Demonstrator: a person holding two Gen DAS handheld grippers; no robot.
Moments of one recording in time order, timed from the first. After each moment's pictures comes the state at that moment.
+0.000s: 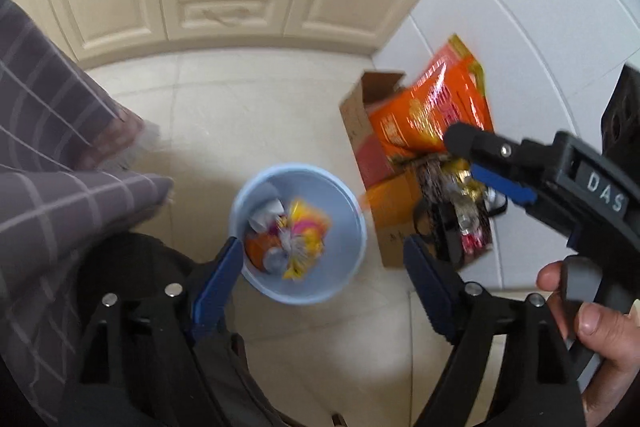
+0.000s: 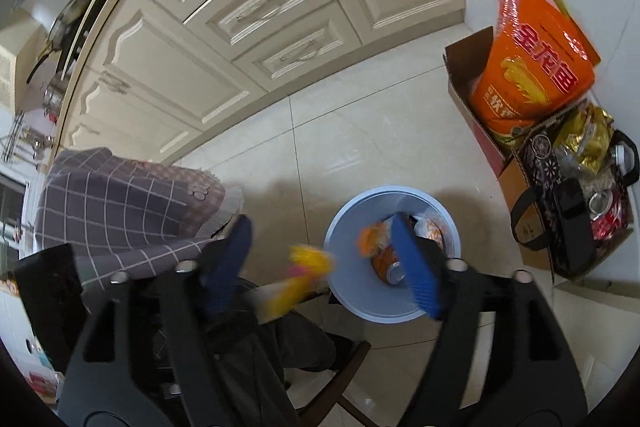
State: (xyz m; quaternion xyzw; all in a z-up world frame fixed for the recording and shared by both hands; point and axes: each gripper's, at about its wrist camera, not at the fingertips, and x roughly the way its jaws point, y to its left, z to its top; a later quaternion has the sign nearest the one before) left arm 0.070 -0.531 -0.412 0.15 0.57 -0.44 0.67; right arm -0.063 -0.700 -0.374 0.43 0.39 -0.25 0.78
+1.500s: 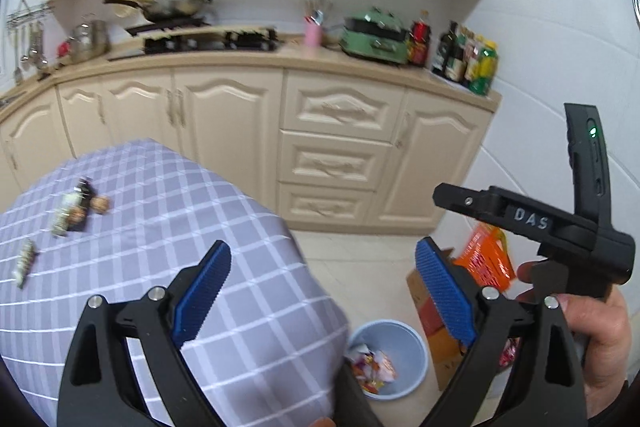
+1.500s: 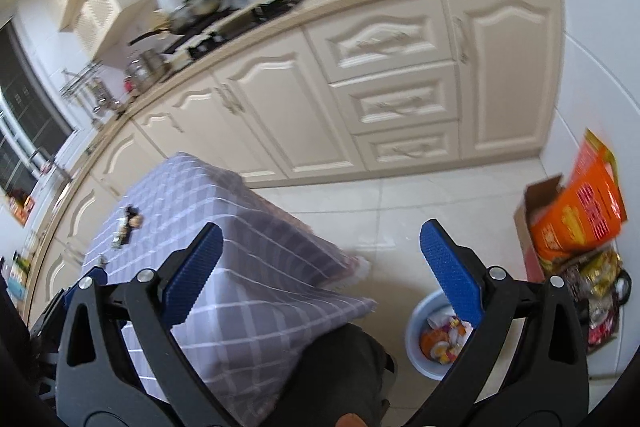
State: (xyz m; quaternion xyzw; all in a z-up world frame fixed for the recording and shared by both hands) left arm 0.110 -0.337 -0.160 0.06 0.30 -0.38 0.87; right arm 0.047 -0.564 -0.159 0.27 0.29 -0.15 0.91
